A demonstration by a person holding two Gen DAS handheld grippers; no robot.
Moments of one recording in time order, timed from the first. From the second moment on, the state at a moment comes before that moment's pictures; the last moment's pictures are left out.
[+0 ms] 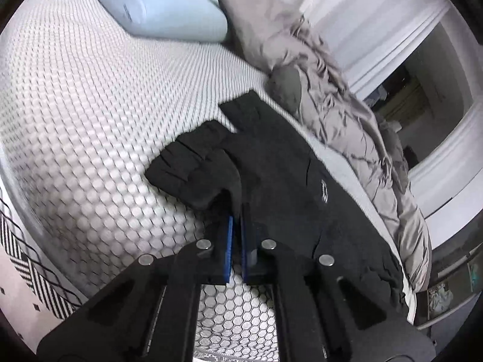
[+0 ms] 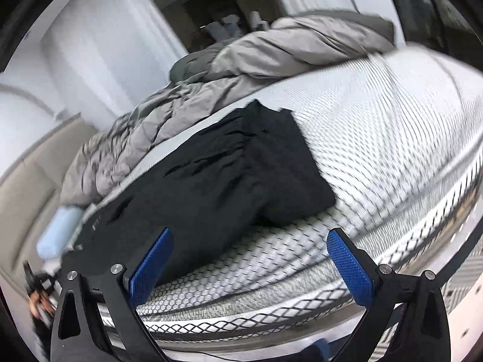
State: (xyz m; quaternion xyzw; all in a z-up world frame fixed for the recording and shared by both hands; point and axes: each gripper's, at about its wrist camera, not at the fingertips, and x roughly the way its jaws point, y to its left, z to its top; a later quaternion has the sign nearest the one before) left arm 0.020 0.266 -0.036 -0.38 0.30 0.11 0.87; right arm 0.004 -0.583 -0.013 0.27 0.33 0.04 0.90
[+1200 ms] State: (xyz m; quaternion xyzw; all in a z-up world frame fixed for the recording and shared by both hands) left arm 0.128 0.279 0.072 -0.32 0.29 0.13 0.89; right arm 0.129 -0.589 0.095 0.33 0.26 -0.01 0.91
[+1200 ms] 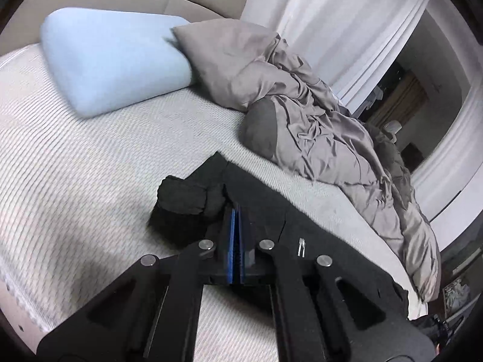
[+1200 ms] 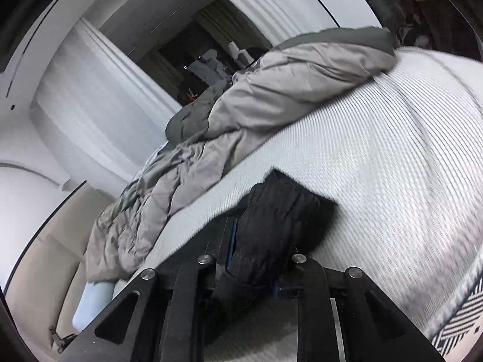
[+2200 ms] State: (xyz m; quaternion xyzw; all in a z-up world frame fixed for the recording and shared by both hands) left arm 0.317 0.283 -0.036 -0.04 0.46 0.14 0.88; right arm 0.228 -0.483 0.068 0.19 0.32 -0.02 0.93
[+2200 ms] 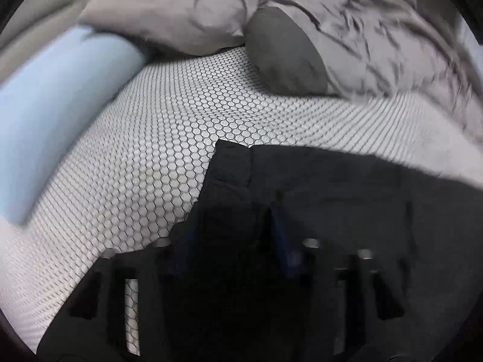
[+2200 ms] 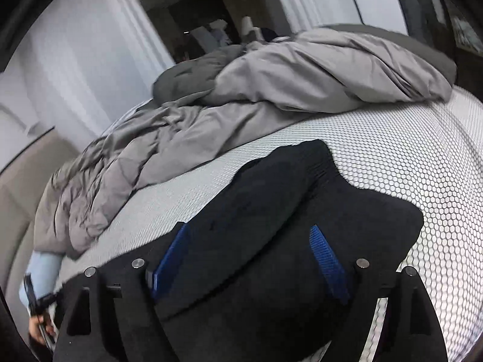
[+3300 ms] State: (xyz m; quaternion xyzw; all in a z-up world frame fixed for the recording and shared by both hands) left arm 0.147 0.236 0.050 -0.30 0.37 0.15 0.86; right arm 0.172 -0.567 0.027 0.32 0.36 -0.01 0.88
